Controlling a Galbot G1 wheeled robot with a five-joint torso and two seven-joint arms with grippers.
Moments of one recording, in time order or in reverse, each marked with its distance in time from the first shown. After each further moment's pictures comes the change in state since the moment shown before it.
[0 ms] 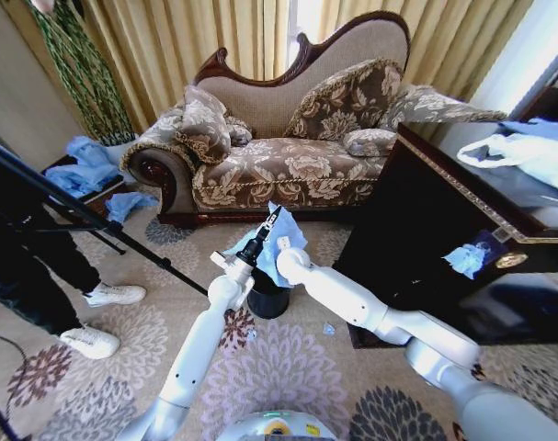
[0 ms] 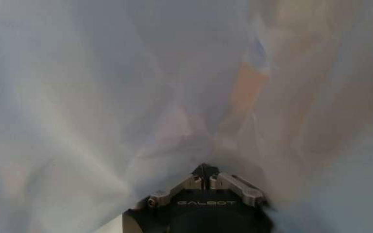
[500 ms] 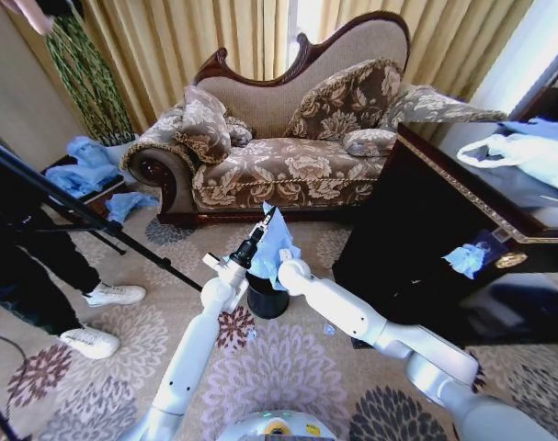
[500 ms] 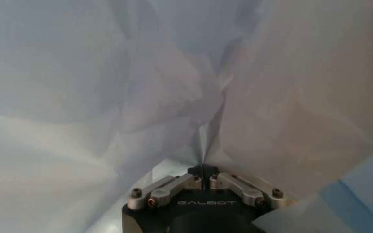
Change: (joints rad) left arm 0.006 0.001 -0.016 -0.021 0.026 0.004 0.013; right arm -0.038 -0.034 -0.008 0.032 -0.007 0.006 0.031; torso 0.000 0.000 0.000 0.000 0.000
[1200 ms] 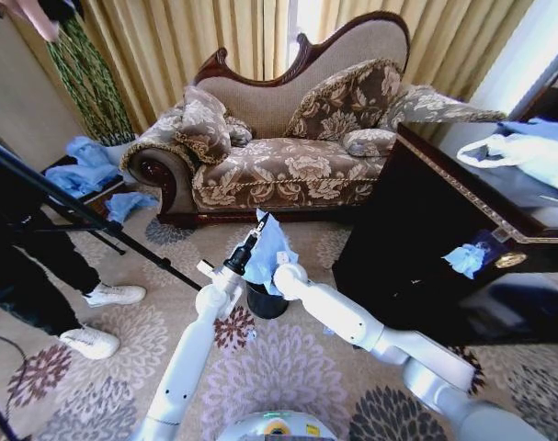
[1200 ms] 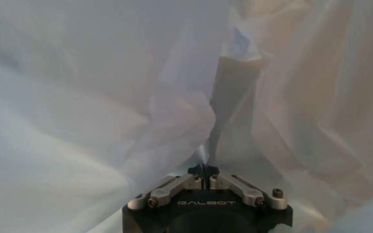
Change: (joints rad) left arm 0.064 0.013 -0.067 0.037 0.030 -0.001 0.057; right arm -0.048 0.116 0.036 -0.080 -0.041 0.077 -0.032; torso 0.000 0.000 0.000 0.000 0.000
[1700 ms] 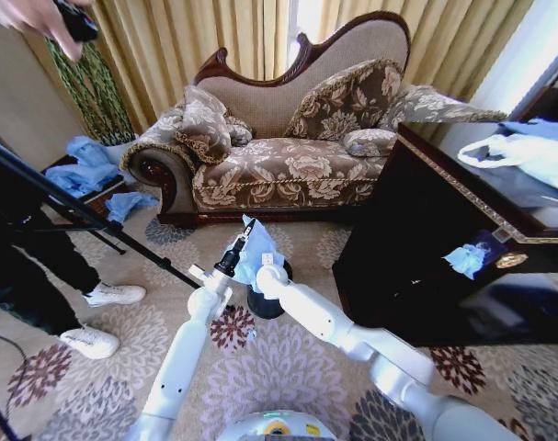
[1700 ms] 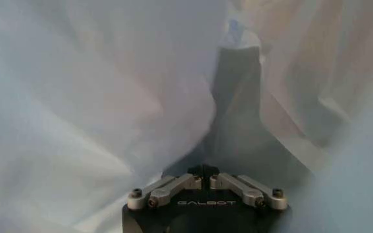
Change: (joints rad) left arm -0.042 0.010 -0.028 0.117 -0.036 0.001 0.011; right arm -0.001 0.153 0.023 -0.227 -0.125 0.021 -0.040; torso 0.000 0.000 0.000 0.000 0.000
